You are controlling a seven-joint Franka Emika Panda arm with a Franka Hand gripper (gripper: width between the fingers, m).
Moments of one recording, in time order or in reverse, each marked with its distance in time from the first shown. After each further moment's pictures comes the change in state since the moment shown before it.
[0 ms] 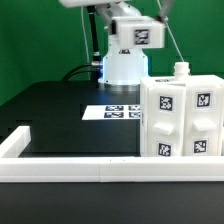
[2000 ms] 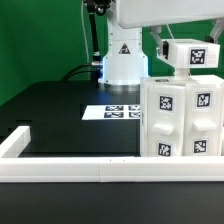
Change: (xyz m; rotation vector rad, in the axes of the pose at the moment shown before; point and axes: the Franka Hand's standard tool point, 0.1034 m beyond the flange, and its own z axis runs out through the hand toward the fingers) arm 0.002 -0.051 0.041 -0.012 0.099 -0.011
